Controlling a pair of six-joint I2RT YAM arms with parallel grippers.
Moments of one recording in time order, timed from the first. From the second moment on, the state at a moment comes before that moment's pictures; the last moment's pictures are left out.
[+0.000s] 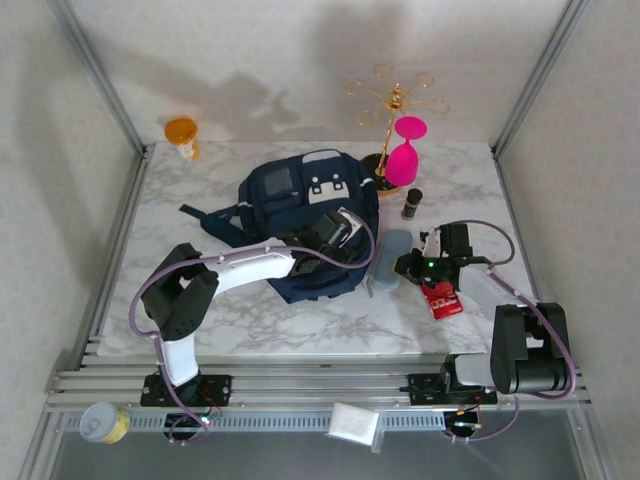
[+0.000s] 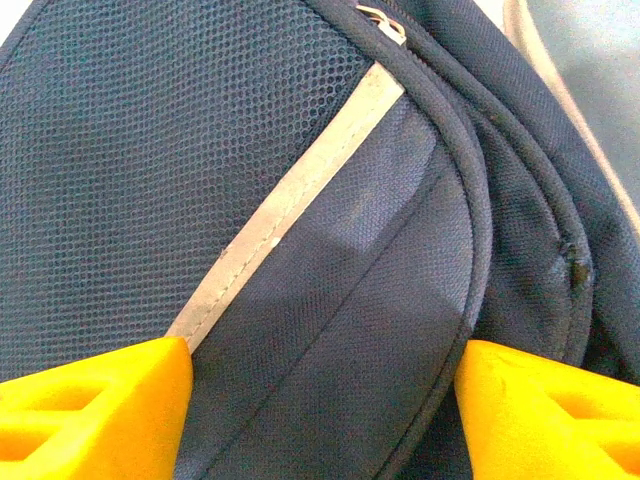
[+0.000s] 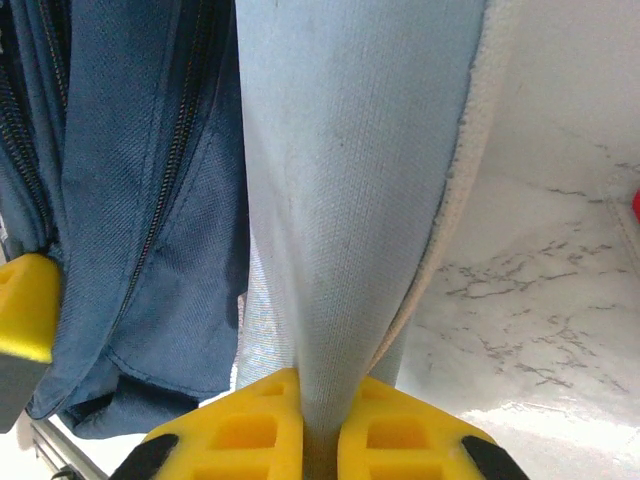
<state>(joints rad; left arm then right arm) -0.83 1.86 1.26 -0.24 -0.25 -0.02 0.08 1.33 0.62 -0.32 -0.61 0.48</state>
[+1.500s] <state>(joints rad) -0.66 1.93 1.78 -0.60 -0.28 0.05 0.30 1.40 0.89 -0.31 -0.72 0.68</state>
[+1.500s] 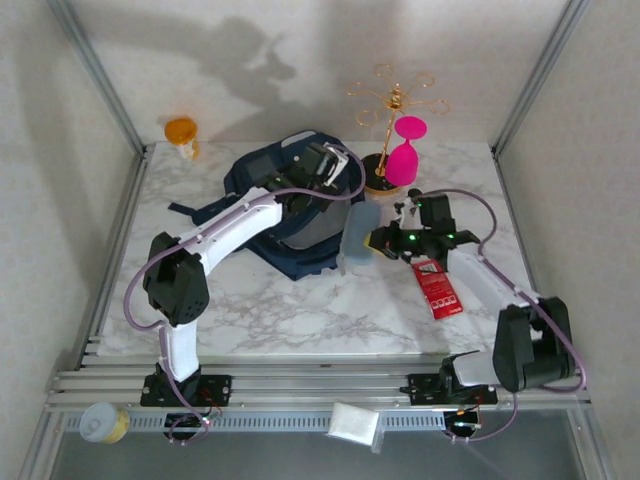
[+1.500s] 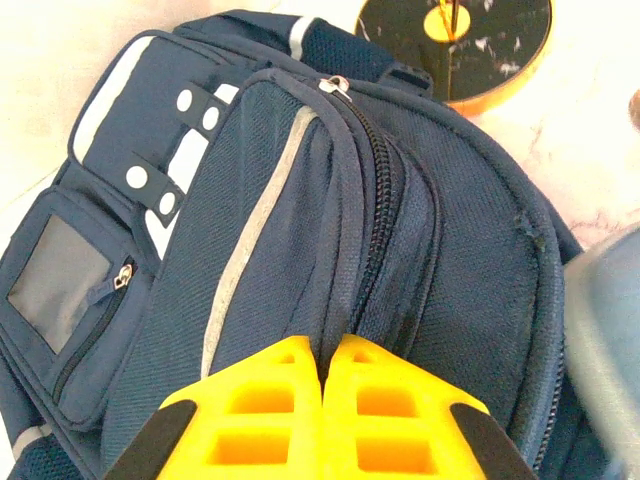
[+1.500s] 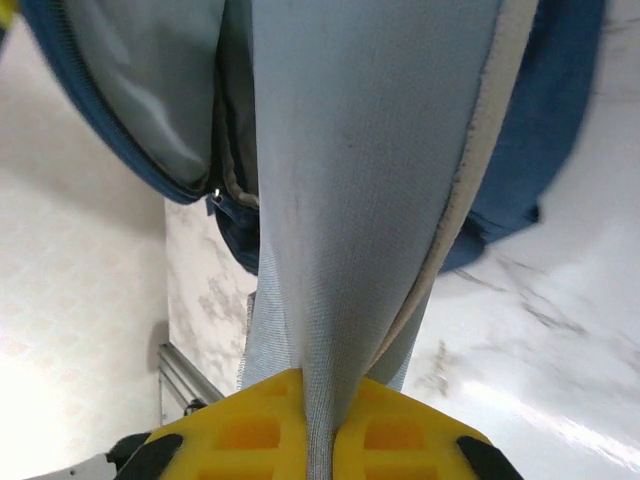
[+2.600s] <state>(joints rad) -0.57 1.98 1.93 -0.64 -0.07 -0.46 0.55 1.58 0.95 0.08 -0.38 0.87</state>
